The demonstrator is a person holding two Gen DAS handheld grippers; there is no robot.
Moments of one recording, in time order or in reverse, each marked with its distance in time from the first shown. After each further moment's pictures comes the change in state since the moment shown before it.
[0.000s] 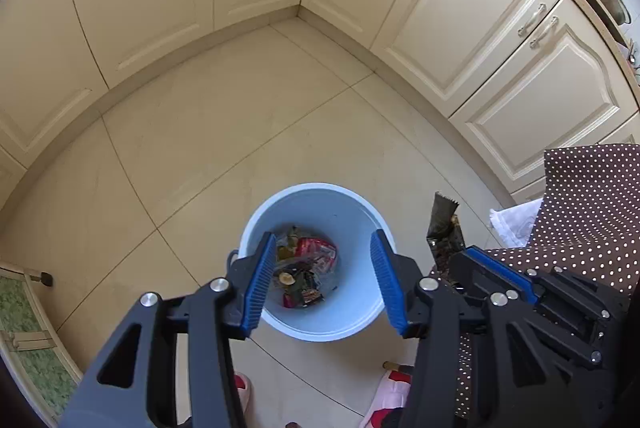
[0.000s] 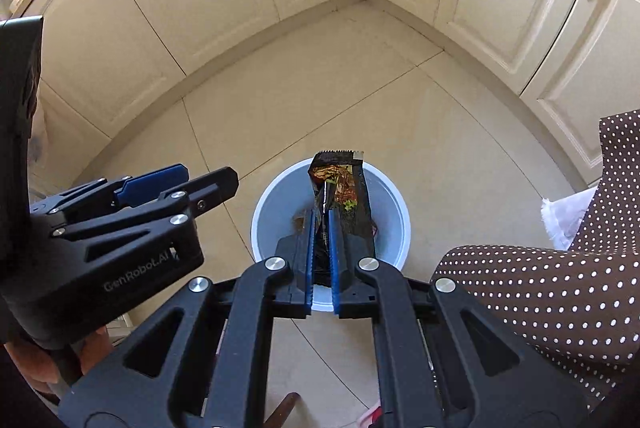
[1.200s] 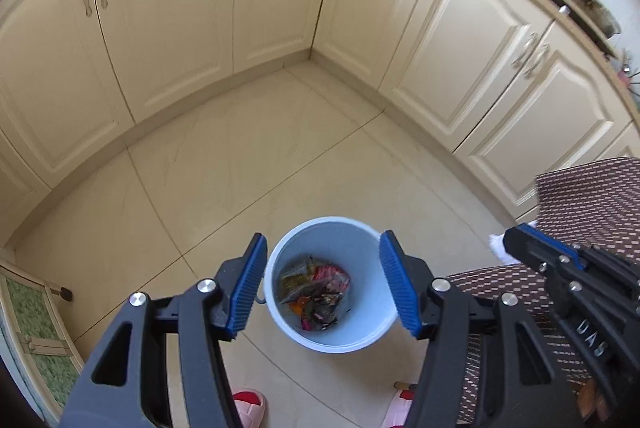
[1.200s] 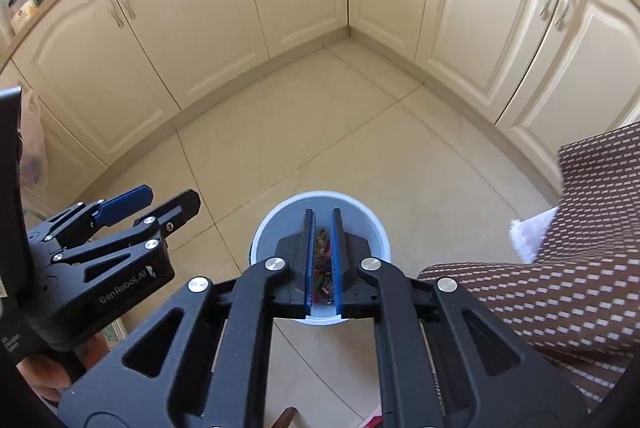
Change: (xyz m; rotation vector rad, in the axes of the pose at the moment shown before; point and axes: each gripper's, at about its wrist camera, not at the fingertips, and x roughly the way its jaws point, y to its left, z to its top) left arm -0.077 -0.002 -0.002 0.014 -0.157 0.035; right arm -0.076 0.005 0.010 0.007 -0.130 -0.060
